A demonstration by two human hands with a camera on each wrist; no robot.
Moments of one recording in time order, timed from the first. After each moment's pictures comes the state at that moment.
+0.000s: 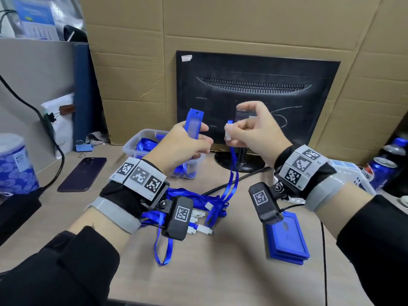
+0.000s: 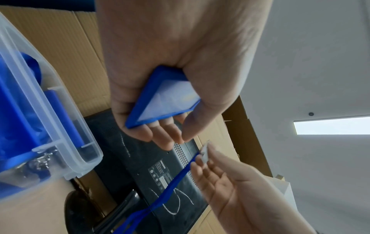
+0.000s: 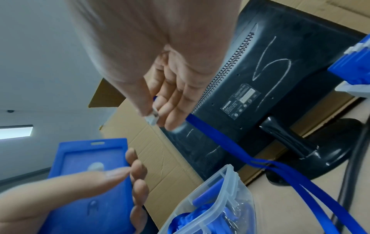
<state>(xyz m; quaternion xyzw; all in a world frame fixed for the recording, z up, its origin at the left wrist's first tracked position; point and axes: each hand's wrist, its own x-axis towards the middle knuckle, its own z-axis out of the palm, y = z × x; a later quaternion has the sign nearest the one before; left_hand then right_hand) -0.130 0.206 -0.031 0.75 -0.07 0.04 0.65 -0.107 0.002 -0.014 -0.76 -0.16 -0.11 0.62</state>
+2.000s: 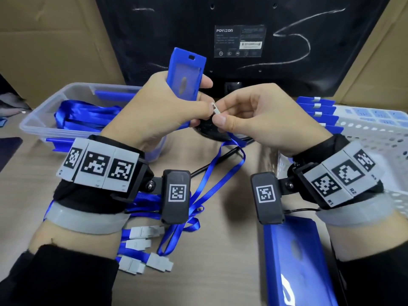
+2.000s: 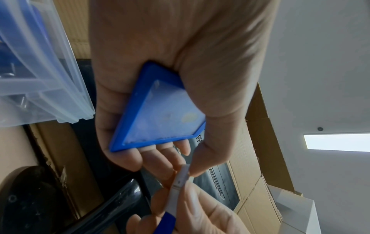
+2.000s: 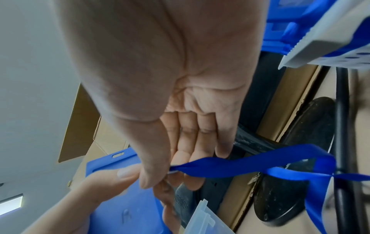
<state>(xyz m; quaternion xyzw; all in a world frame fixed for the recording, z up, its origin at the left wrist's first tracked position) -0.029 0.130 -0.069 0.78 -0.09 -0.01 0.62 -0.011 -0.077 -0.094 -0.82 -0.23 0.02 0.52</state>
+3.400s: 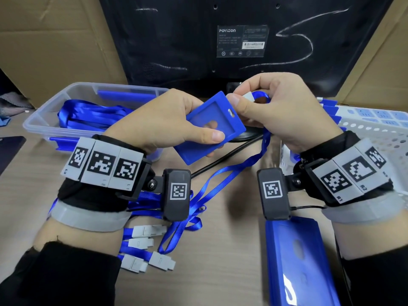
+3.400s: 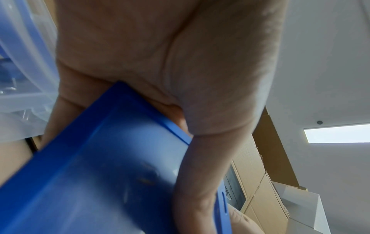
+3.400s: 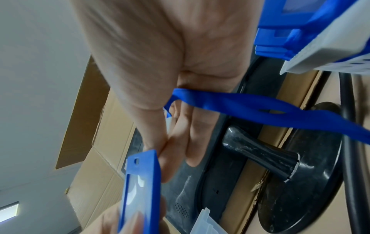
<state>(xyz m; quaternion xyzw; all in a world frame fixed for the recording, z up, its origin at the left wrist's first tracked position) -0.025 0.143 -0.074 0.86 -0.18 -0.14 0.45 -0.016 -0.078 -0.086 -0.80 -0.13 -0.05 0.58</state>
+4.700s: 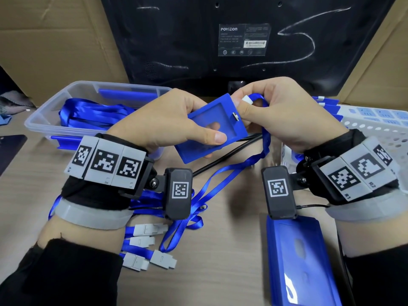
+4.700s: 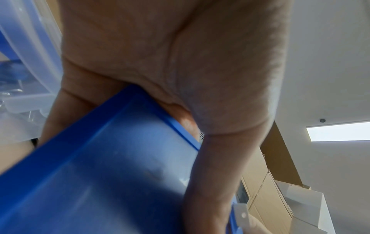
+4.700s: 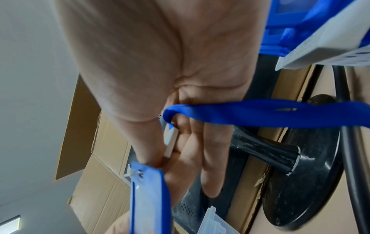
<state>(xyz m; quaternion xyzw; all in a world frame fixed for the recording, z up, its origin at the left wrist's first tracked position) -0.026 0.140 -0.075 0.85 -0.16 -0.14 0.48 -0.019 -0.077 -0.083 -0.81 -0.16 0.01 0.56</state>
